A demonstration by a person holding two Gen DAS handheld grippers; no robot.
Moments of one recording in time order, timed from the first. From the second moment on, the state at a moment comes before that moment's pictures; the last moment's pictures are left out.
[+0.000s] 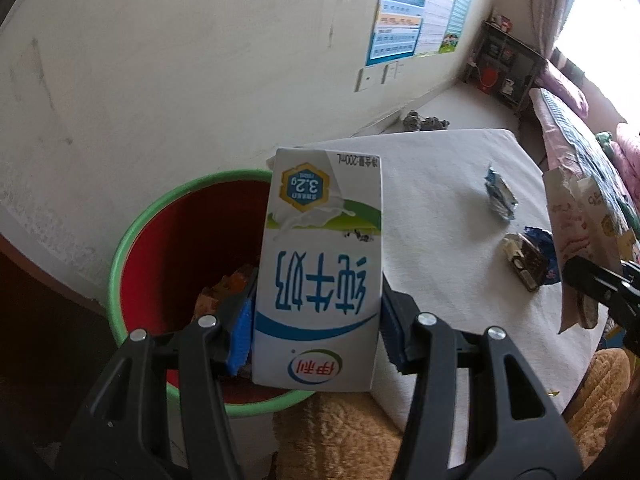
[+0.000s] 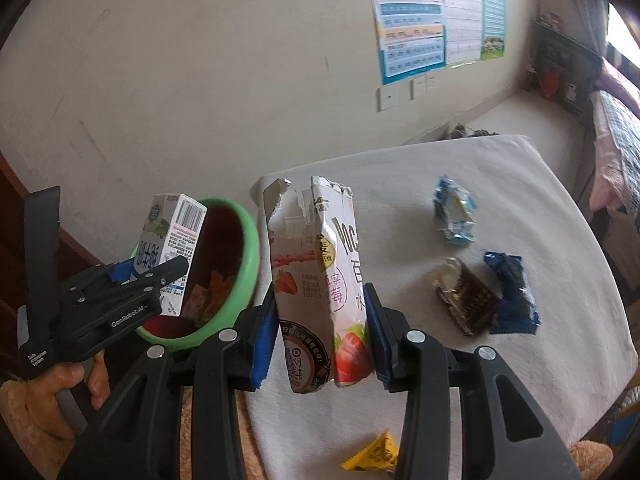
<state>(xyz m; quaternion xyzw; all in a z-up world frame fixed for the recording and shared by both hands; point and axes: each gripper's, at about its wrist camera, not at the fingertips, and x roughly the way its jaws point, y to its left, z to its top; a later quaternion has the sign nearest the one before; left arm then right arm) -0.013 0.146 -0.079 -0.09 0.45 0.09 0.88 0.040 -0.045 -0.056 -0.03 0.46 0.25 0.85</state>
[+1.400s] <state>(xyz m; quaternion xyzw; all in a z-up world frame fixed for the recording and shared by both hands) -0.026 0.223 -0.116 -0.14 0.48 0.15 0.85 0.058 0.075 -0.091 -0.09 0.50 0.33 0.80</state>
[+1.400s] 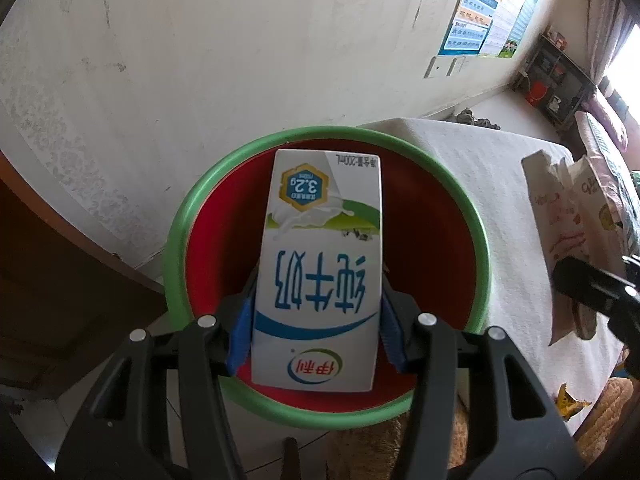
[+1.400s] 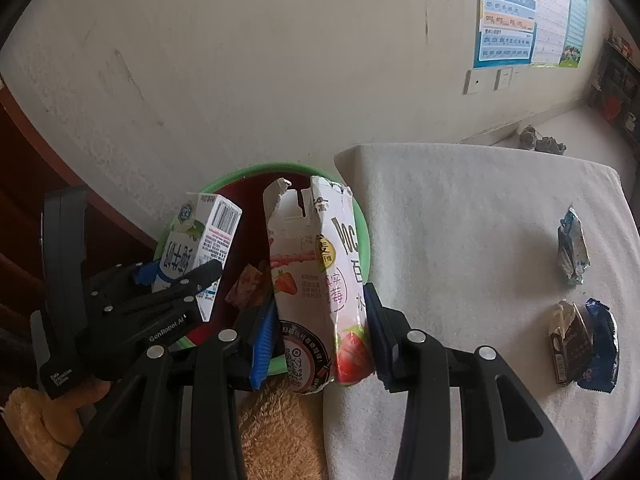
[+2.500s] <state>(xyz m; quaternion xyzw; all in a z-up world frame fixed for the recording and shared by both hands) -0.046 0.244 -0.127 -0.16 0.48 0.18 0.84 0.065 0.107 -0.097 -0.10 0.49 0.34 0.79</state>
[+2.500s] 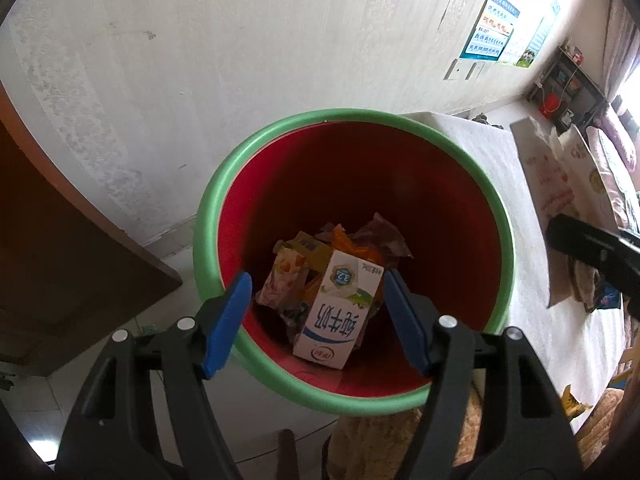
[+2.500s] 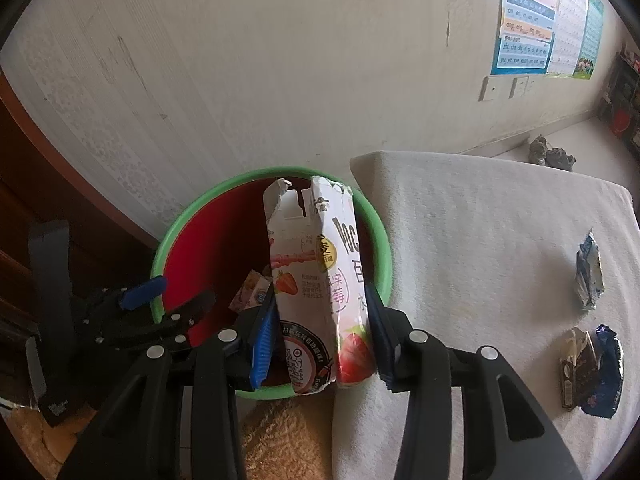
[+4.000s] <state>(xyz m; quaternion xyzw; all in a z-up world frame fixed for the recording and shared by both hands) -0.002 0.071 -0.109 -0.04 0.51 0.00 0.86 -0.021 -0.114 -0.175 -0.13 0.60 0.28 0.74</state>
